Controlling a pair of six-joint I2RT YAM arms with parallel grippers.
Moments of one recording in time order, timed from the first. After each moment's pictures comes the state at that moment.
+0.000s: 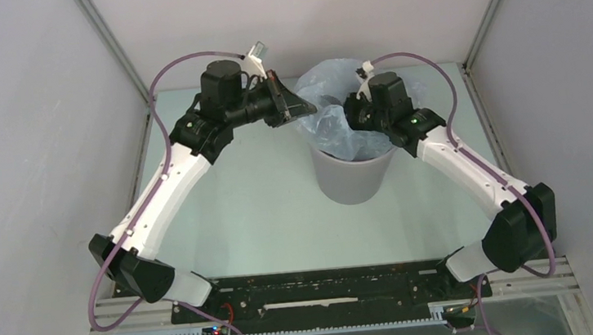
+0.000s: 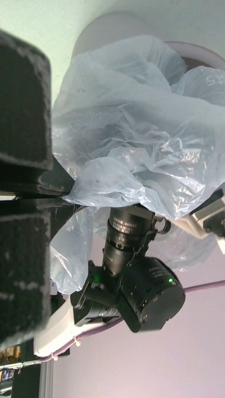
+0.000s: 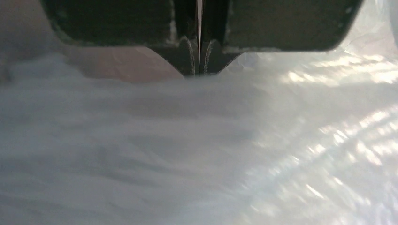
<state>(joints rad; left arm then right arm) -0.55 1.46 1.64 -0.48 0.48 -0.82 0.47 1.46 1.32 -0.35 -0.34 0.72</state>
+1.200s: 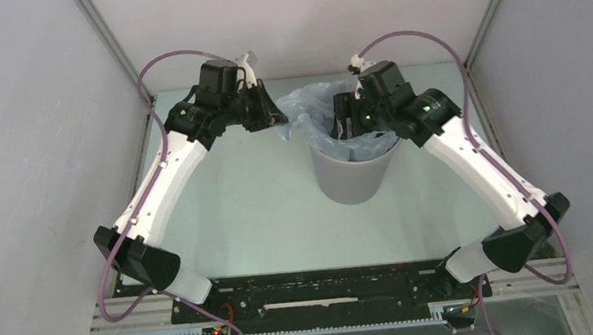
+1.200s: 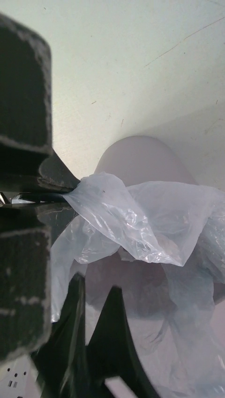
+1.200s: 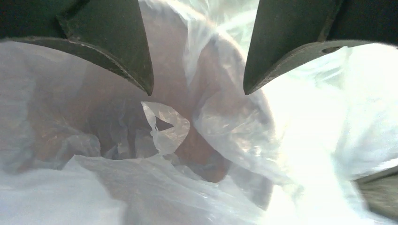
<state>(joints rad) -0.46 1.53 1.73 -0.81 0.29 -0.56 0.62 1.48 1.68 -0.97 0.02 0.44</state>
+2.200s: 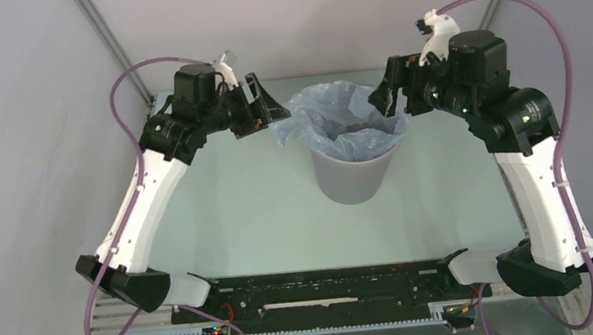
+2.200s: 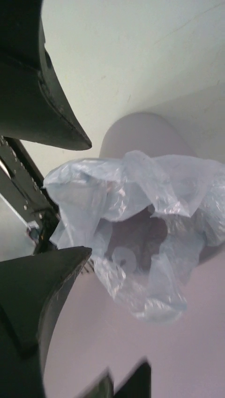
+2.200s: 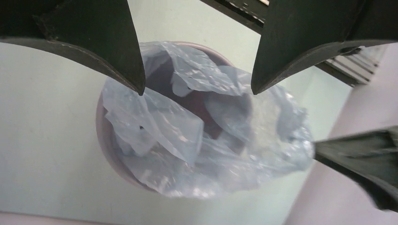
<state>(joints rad) -0.44 1.41 1.71 -0.84 0.32 -0.65 0.42 1.31 2.00 -1.07 -0.08 0.28</state>
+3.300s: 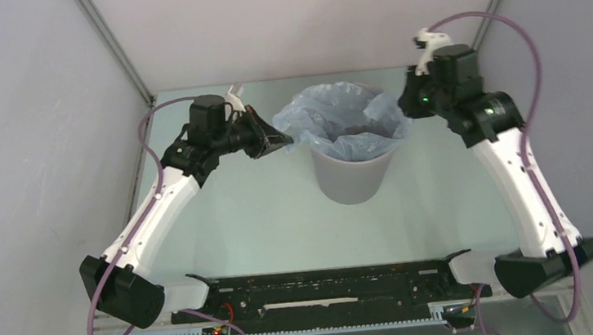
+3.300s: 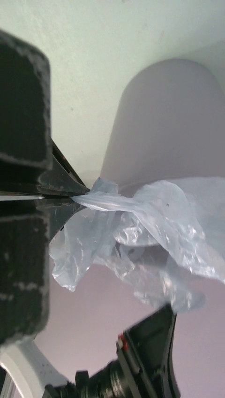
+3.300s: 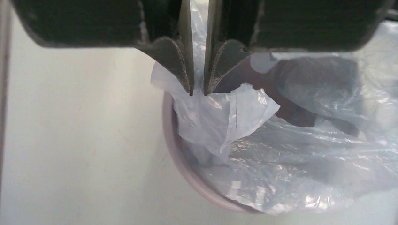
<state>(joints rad) -0.41 1.29 1.27 -0.43 0.52 -0.96 0.35 1.33 1.68 -0.89 0.09 0.15</state>
